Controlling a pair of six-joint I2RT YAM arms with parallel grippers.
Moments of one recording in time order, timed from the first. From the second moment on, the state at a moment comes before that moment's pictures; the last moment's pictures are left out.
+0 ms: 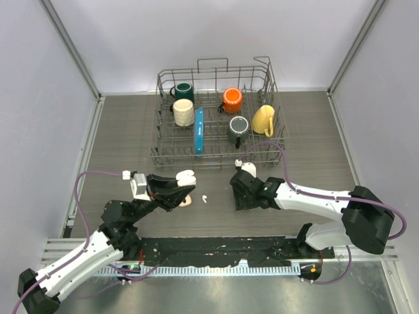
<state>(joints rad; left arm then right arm) -0.80 0.37 0.17 0.64 0.26 -0.34 0.97 1.31 0.69 -0.49 0.23 0.71</state>
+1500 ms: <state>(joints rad) -0.80 0.39 0.17 0.64 0.26 -0.37 0.92 1.30 0.57 -0.31 0.22 0.94</state>
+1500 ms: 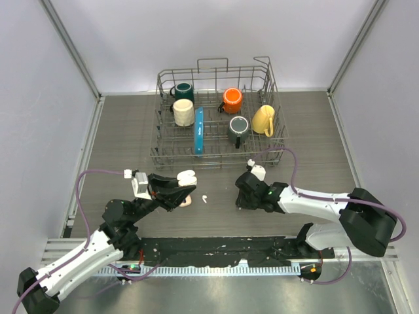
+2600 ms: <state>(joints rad) -0.80 0.36 0.16 0.62 0.25 -0.37 0.92 1.36 0.62 -0.30 0.19 0.69</state>
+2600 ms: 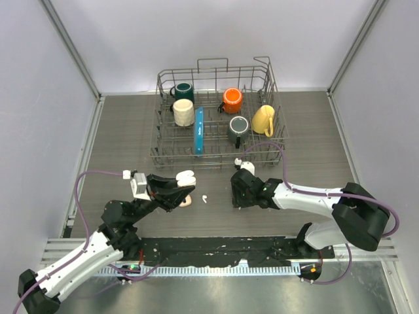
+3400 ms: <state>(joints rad) -0.80 0.36 0.16 0.62 0.25 -0.37 0.92 1.37 0.63 -0.31 0.19 0.65</state>
